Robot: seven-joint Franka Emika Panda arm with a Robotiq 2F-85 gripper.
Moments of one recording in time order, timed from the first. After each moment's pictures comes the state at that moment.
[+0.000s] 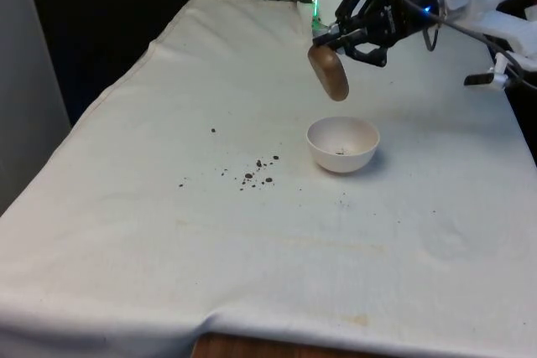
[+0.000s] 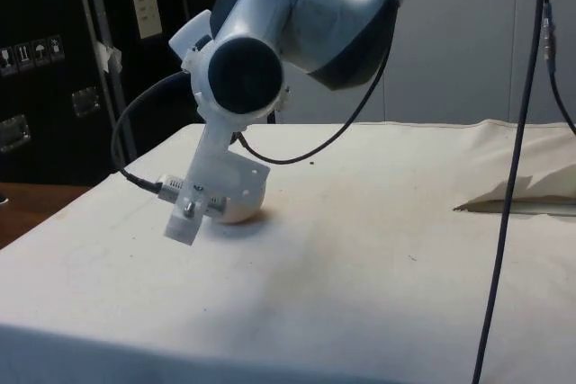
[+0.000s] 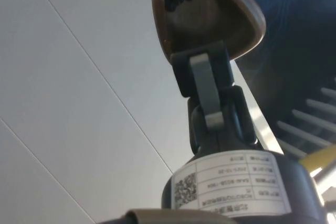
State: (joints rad) arm 0.05 0.38 0.37 -2.18 -1.61 1.71 1.18
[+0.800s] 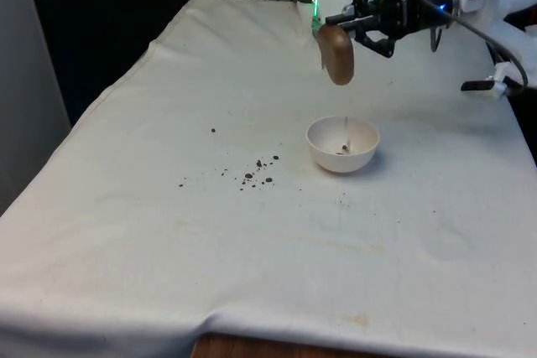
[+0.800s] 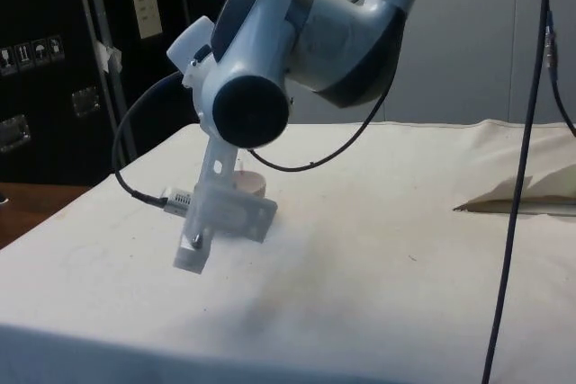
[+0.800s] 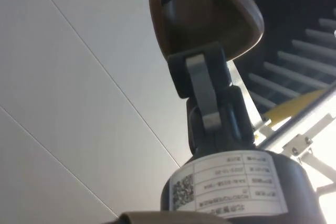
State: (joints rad) arm 0.05 0.43 0.45 -2.17 -1.65 1.50 1.16
